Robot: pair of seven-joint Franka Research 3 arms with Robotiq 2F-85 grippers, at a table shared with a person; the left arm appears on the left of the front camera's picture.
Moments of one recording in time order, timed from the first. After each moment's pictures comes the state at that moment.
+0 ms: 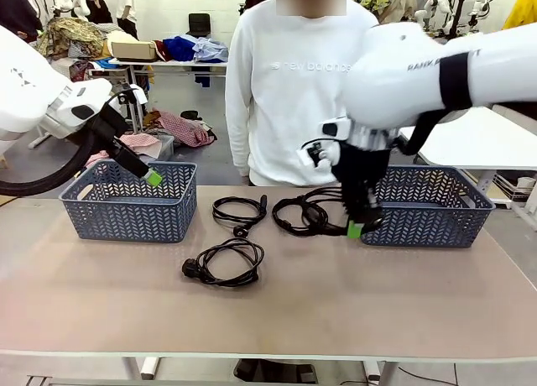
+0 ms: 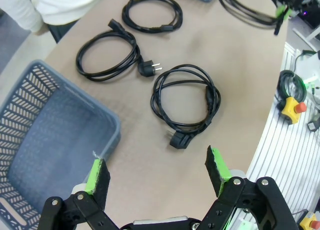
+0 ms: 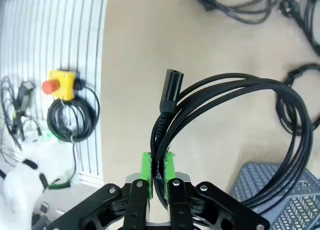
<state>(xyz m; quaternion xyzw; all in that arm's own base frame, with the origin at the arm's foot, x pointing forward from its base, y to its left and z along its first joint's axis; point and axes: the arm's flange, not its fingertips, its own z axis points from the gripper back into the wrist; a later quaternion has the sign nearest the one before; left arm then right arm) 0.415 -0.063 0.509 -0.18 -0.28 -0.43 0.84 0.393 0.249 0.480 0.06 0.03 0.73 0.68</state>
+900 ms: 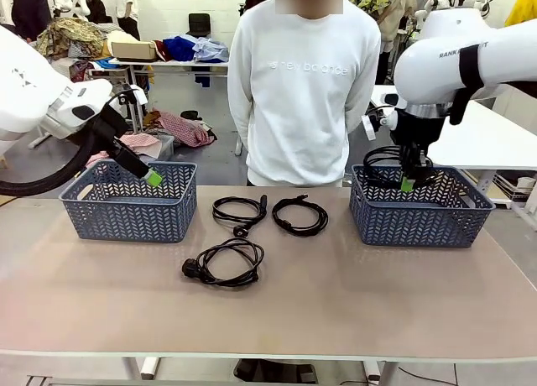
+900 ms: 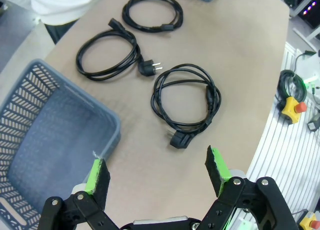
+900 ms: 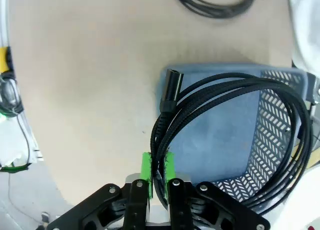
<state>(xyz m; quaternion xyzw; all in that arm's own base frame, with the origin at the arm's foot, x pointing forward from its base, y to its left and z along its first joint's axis) 0.416 -0.063 0.508 -0.17 -0.27 -0.43 0.84 0.522 0.108 0.490 -0.02 -0.01 0.66 0.75</state>
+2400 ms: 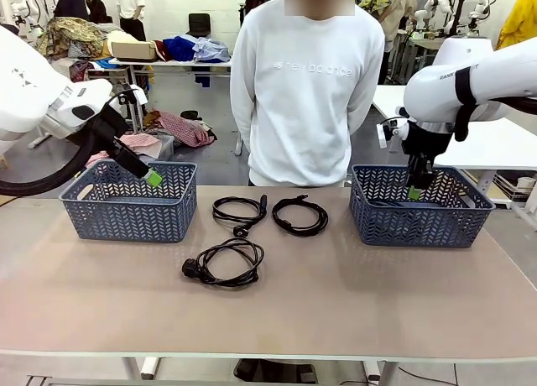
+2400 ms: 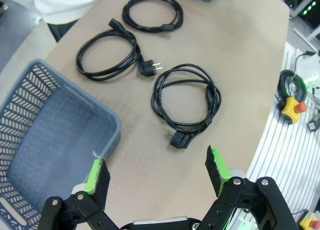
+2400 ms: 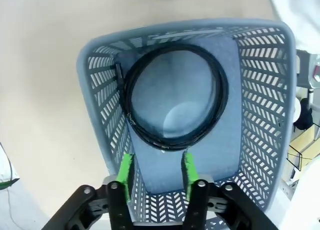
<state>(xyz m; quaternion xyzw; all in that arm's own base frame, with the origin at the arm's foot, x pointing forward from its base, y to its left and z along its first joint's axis) 0.416 -0.063 0.508 -0.17 -0.27 -0.43 0.84 0.567 0.060 0.449 -0.02 -0.04 0.62 0.78</state>
